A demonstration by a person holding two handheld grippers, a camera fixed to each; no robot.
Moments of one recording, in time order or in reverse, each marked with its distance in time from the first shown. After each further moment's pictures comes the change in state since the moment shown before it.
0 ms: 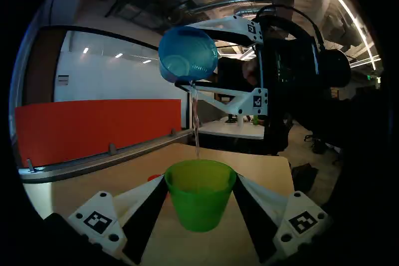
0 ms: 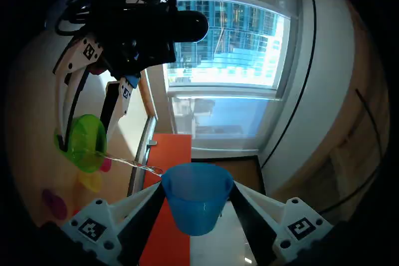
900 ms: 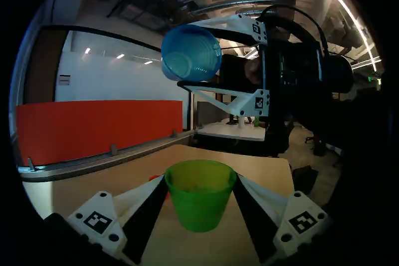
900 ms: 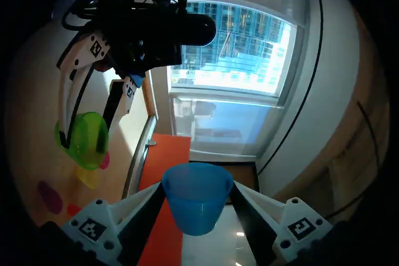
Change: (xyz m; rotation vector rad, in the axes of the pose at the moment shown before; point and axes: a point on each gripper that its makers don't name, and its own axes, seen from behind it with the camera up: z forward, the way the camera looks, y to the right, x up) left arm 0.002 -0.002 -0.003 0.010 0.012 -0.008; right arm 0.014 0.002 0.003 0.002 0.018 -0.055
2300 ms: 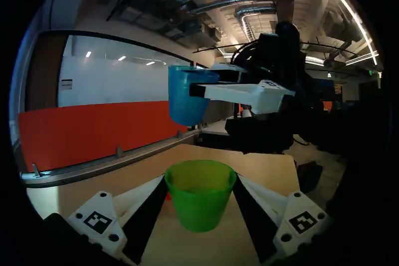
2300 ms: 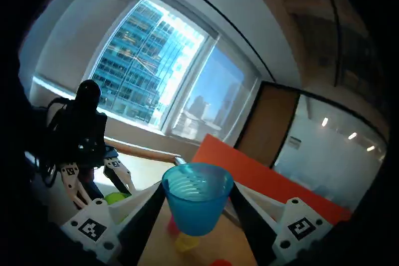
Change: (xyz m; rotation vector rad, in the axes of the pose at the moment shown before) left arm 0.004 -0.010 -0.006 0.028 -0.013 0.036; right arm 0.000 -0.037 -0.016 0.050 0.036 1.210
